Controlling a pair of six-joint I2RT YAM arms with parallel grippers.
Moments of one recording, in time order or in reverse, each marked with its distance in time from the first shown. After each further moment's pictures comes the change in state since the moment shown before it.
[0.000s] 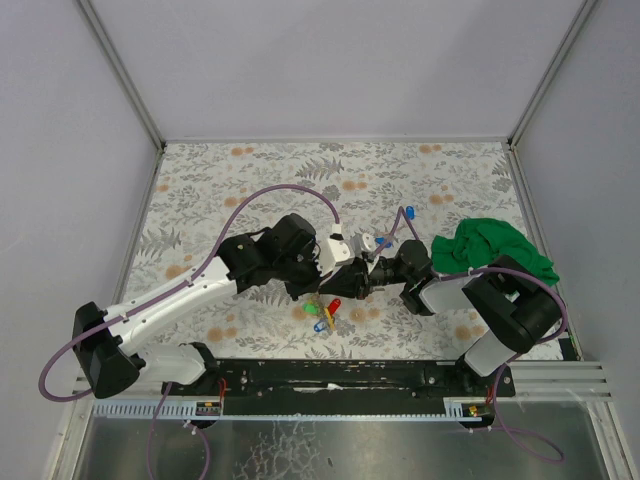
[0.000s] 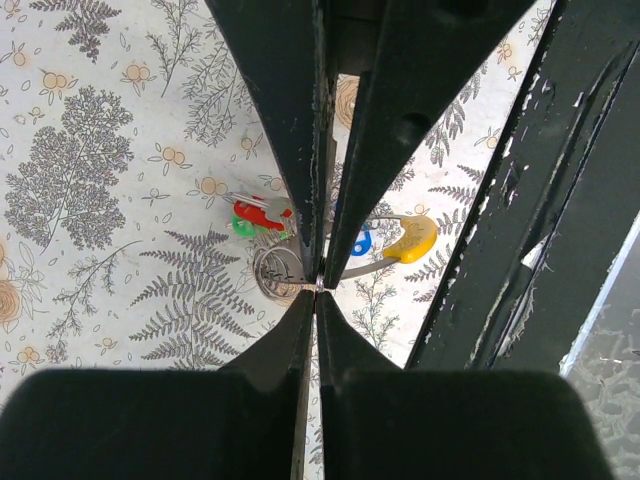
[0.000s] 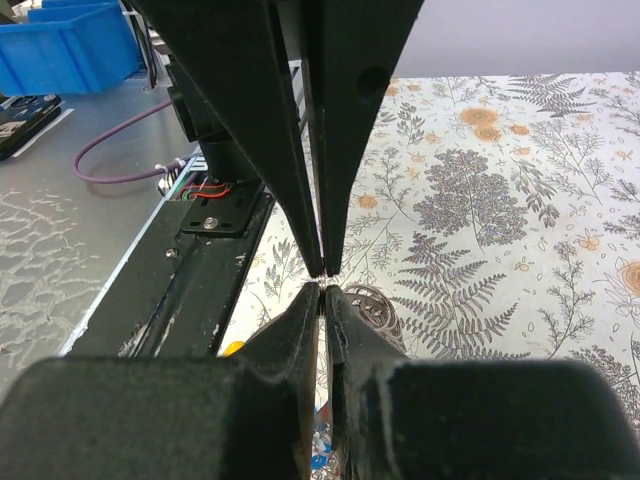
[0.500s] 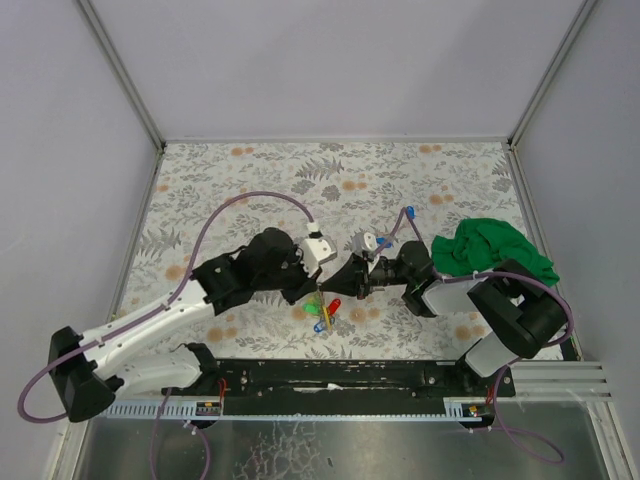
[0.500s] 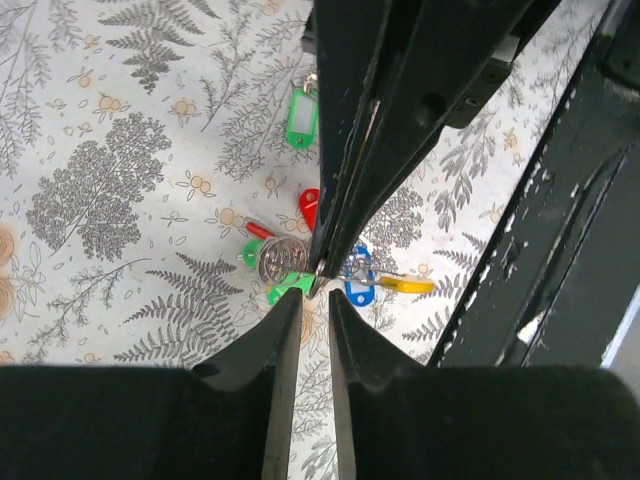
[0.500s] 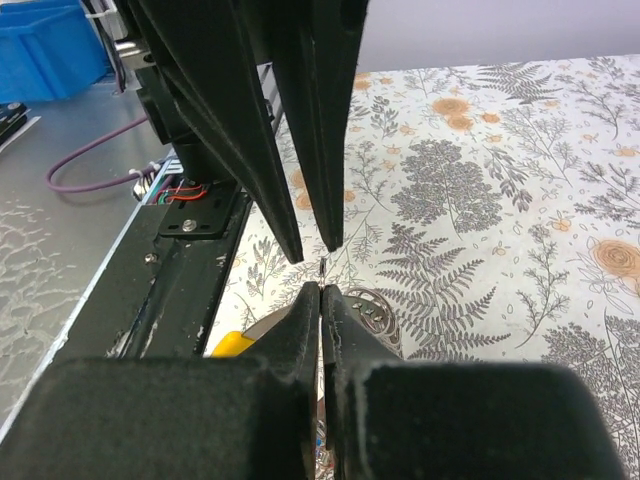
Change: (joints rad) left arm 0.000 -0.160 -0.177 0.216 -0.048 -0.136; right arm 0.000 -0.037 -0.012 -0.067 0.061 -0.033
